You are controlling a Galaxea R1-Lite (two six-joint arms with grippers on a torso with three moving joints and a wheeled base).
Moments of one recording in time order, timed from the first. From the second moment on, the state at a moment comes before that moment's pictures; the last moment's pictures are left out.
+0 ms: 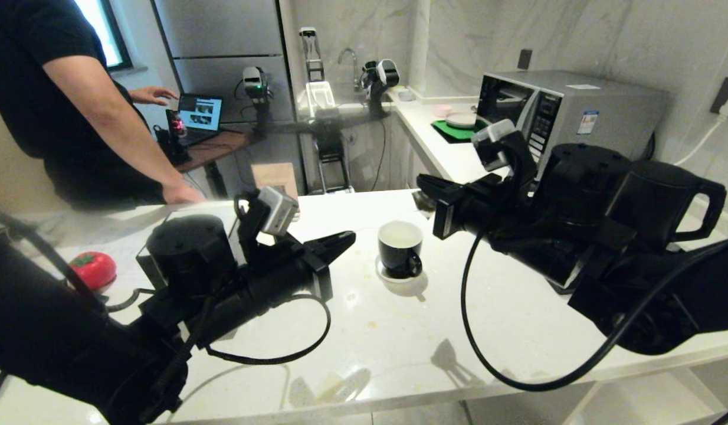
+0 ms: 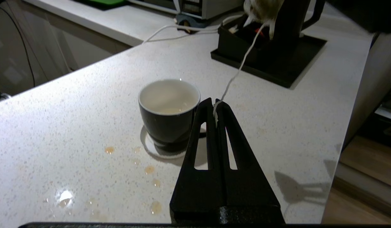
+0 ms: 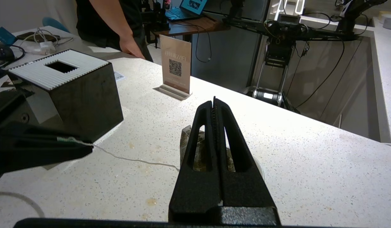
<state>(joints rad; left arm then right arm) -0.53 1.87 -0.55 -1.36 -0.29 -0.07 0.60 1.85 -0.96 -1.02 0.06 -0.06</state>
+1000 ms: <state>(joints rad) -0.55 1.86 -0.56 -1.36 -0.29 -0.07 0.60 1.91 -0.92 -1.02 0.07 -0.06</state>
